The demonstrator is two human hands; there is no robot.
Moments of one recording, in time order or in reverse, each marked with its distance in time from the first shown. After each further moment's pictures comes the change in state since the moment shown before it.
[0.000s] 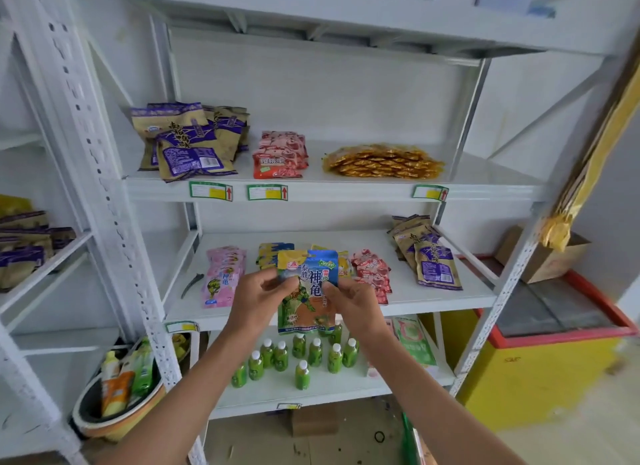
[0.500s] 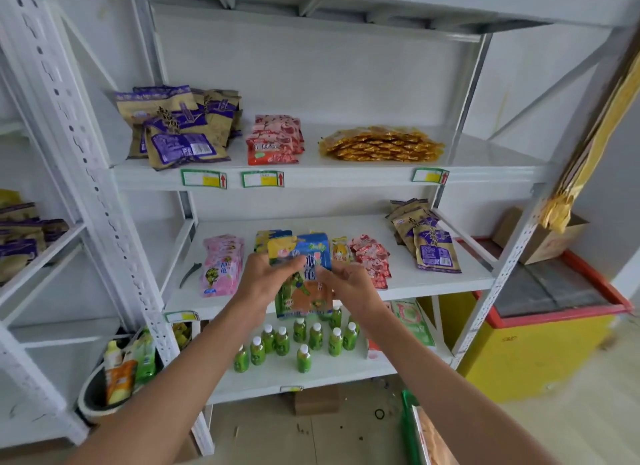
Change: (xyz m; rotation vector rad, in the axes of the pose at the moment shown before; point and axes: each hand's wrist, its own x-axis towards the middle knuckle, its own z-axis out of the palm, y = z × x) left_hand 0.027 0.005 0.012 -0.060 0.001 -0.209; right_hand 0.016 0.003 -0.002 0.039 -0.110 0.005
